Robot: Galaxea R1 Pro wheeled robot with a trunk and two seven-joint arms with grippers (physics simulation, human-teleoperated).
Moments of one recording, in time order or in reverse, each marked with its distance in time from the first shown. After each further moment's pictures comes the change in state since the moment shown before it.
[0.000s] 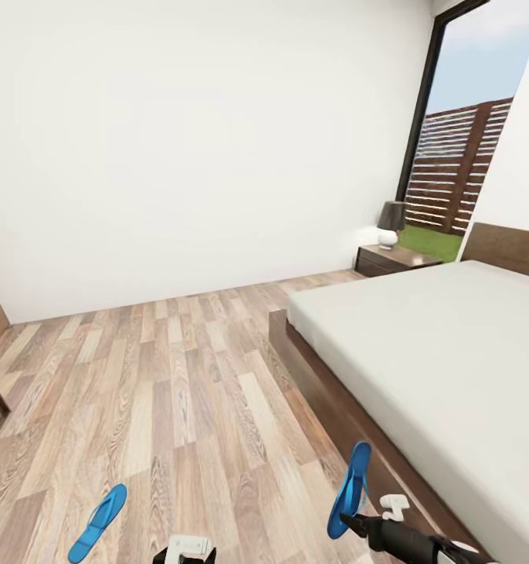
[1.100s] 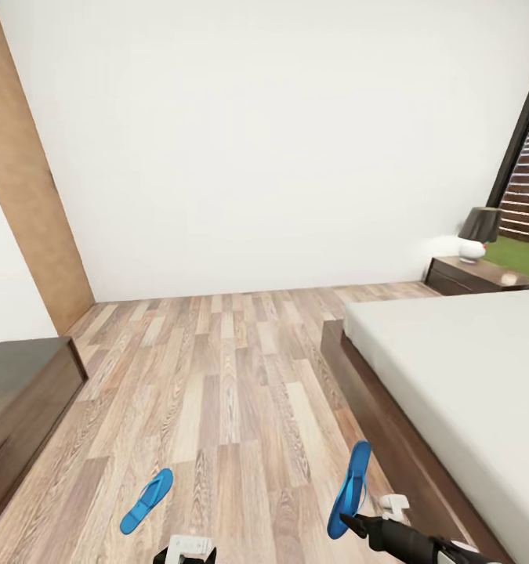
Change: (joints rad) left arm 0.000 -0.001 0.000 0.000 0.000 0.000 0.000; right arm 0.000 0.000 0.000 0.000 0.002 0.000 0.000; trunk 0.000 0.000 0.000
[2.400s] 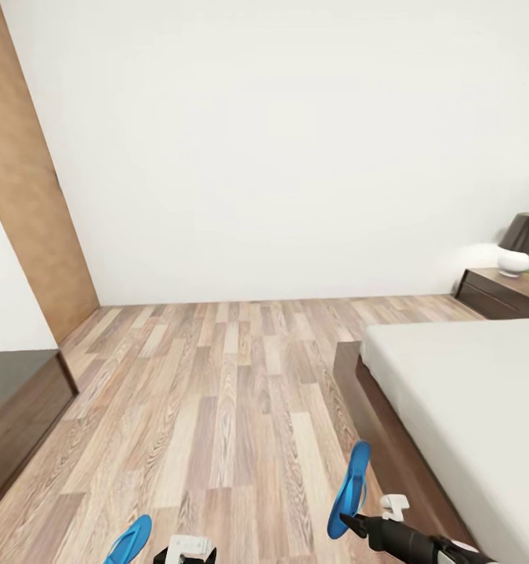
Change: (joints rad) left arm 0.000 0.000 0.000 0.000 0.000 0.000 0.000; right arm 0.000 0.000 0.001 0.000 0.000 0.000 0.000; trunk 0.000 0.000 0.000
